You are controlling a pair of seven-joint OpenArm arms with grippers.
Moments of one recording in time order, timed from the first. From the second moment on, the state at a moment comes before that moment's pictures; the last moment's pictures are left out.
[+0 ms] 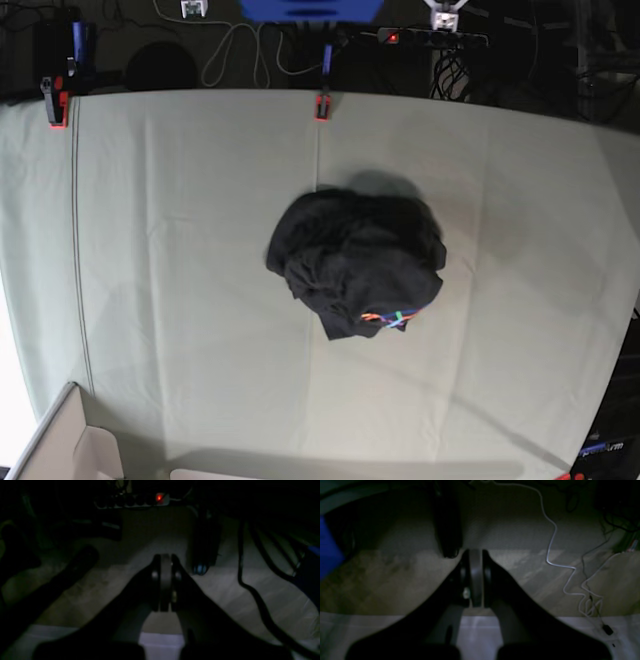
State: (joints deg) left arm 32.7 -6.5 4.4 51.5 -8.3 -0.3 5.9; right arm -33.3 1.4 2.0 48.5 0.3 -0.2 -8.8
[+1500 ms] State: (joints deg) left arm 58.8 -16.1 -6.7 110.2 -21.0 0.3 6.5; right arm -53.7 7.5 2.4 115.7 0.2 0.0 -24.0
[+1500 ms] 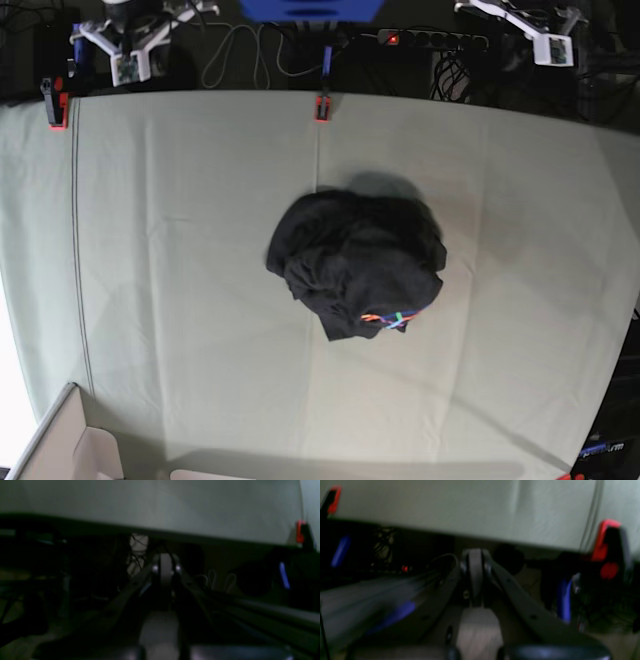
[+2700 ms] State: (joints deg) left arm 28.2 -12.8 -9.0 98.6 -20.9 0.1 7.1; right arm -36.8 2.3 -8.3 115.9 0.1 0.0 -25.5
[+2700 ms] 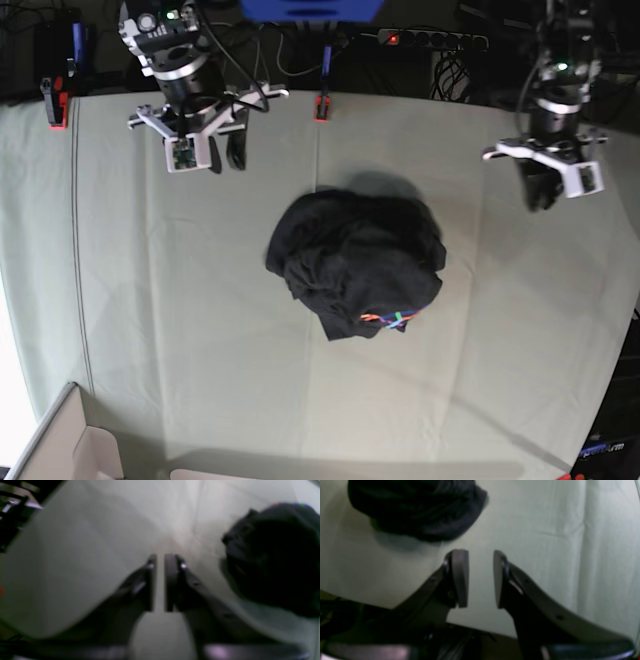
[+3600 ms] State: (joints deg) left arm 10.1 -10.3 12.9 90.3 -21.0 0.6 6.8; right arm -36.8 4.5 -8.9 115.7 0.0 0.0 -25.5
